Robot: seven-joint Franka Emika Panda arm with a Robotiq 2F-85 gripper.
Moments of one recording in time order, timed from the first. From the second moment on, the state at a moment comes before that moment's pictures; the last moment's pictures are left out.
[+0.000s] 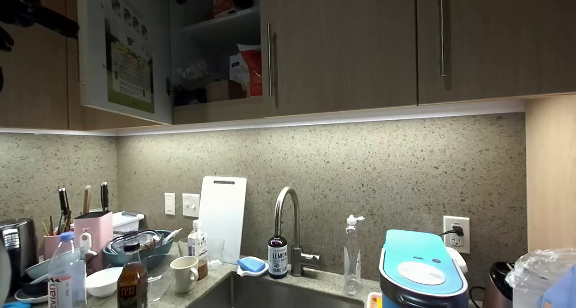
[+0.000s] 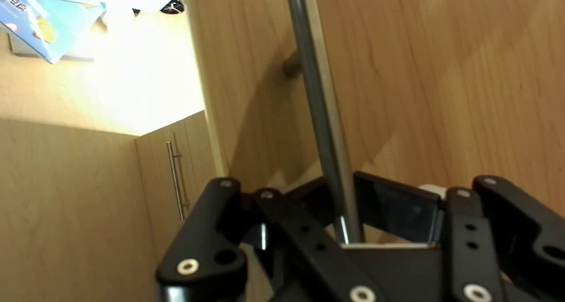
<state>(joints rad) 0.23 -0.46 0.83 -1.82 -0.88 1.41 1.81</state>
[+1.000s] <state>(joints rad) 0.23 -0.45 0.83 -1.82 -0.88 1.40 1.81</state>
